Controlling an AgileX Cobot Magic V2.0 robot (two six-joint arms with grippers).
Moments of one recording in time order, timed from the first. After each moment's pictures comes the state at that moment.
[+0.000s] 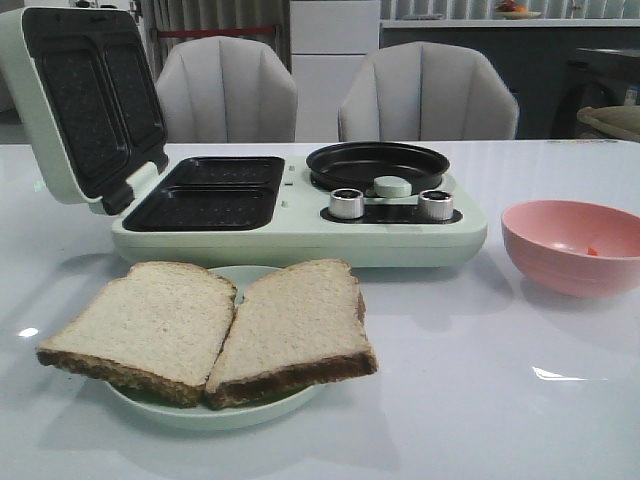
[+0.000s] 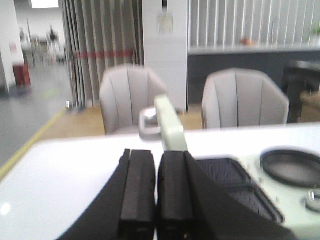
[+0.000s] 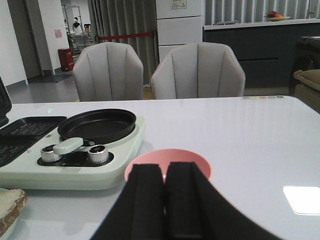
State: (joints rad) left arm -0.13 0.29 -0.41 -0.02 0.17 0.01; right arm 0.11 -0.01 0.03 0.04 -0.02 0.08
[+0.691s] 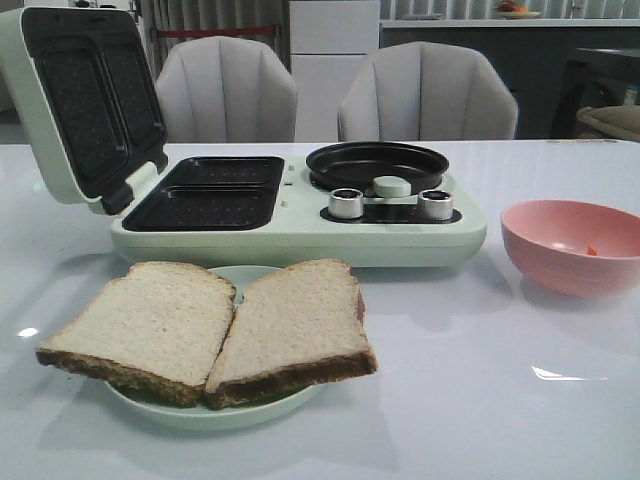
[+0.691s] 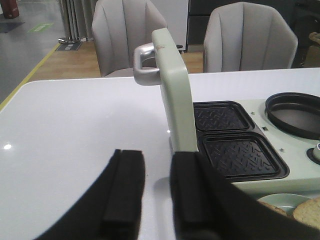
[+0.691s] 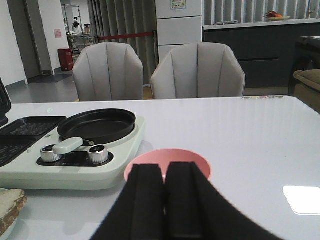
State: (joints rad) left arm -0.13 0.50 -0.42 -0.04 0.17 0.01; right arm 0.11 -0.01 0.03 0.04 -0.02 0.08
